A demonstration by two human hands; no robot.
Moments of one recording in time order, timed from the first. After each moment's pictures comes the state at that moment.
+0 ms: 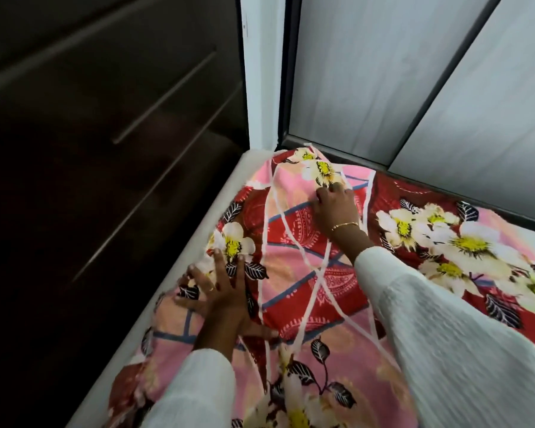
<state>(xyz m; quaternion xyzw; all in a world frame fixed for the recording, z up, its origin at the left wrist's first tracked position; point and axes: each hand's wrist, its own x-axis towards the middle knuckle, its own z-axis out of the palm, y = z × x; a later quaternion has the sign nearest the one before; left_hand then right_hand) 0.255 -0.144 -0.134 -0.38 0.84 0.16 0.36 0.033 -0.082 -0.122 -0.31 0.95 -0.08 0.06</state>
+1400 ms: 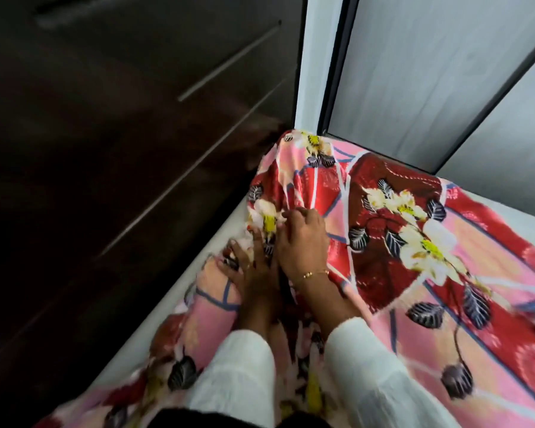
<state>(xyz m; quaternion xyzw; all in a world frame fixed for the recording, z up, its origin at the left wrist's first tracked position) 0.258 -0.150 -0.196 -0.41 0.91 0.07 0.00 0.185 -0.125 -0.139 -0.33 0.88 -0.34 0.02</state>
